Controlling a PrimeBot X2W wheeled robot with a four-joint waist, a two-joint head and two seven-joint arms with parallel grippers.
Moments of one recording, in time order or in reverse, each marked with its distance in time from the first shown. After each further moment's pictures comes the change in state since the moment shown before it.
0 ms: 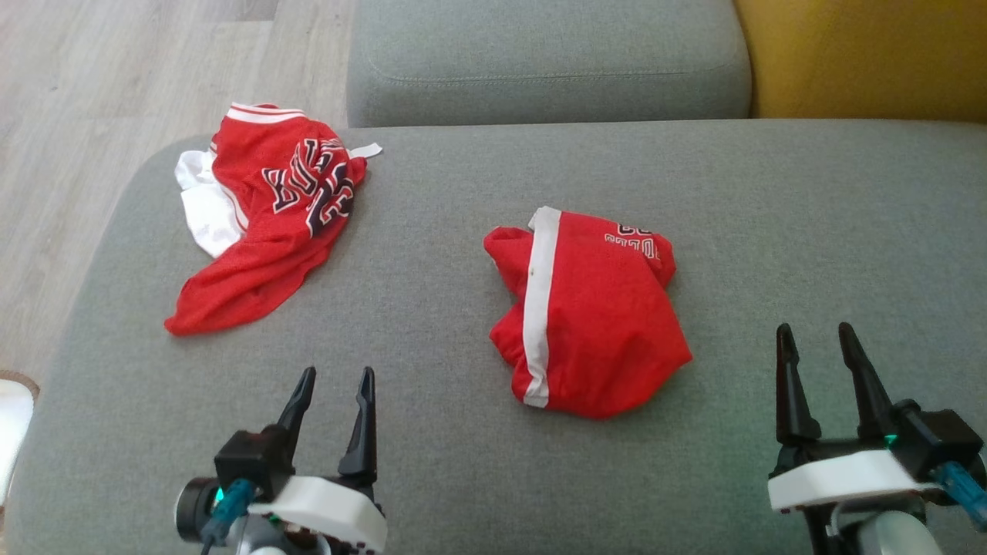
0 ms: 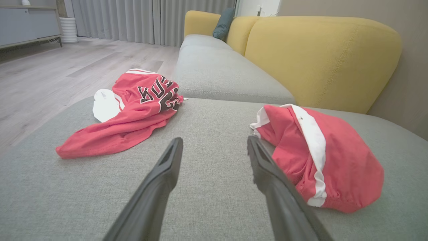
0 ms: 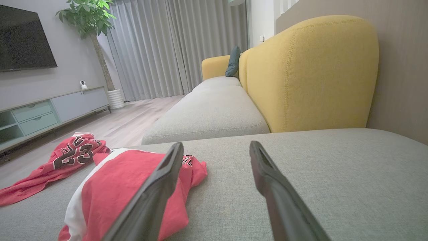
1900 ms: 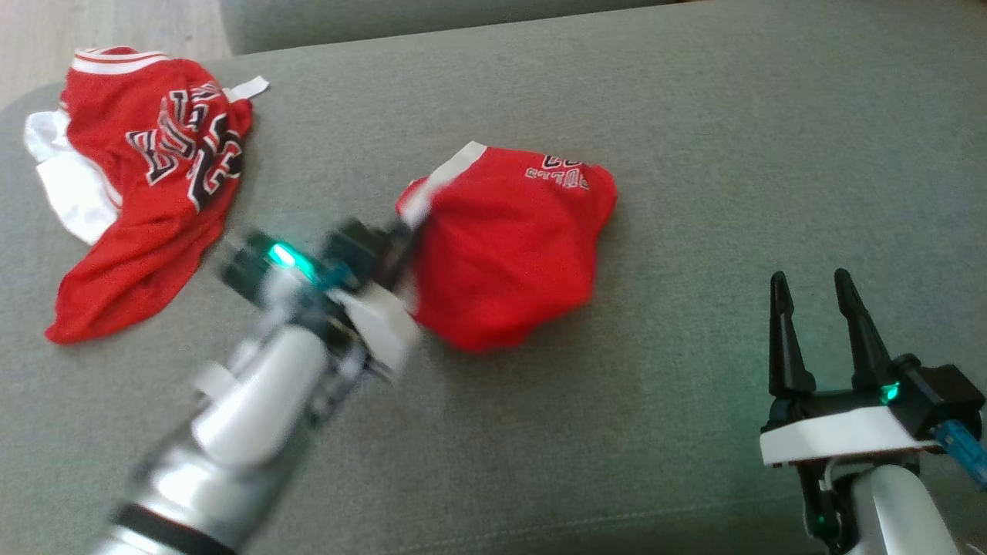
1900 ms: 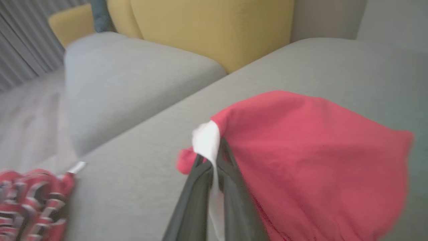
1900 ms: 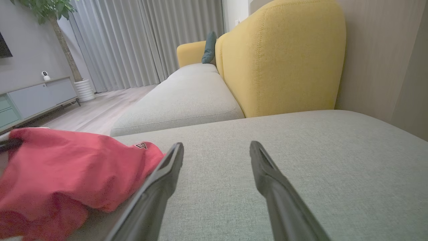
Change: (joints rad) left arm -0.606 0.051 -0.305 0.381 0.081 -0.173 0.098; right arm -0.088 0.000 0.021 -0.020 0.002 0.000 0.000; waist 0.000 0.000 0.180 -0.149
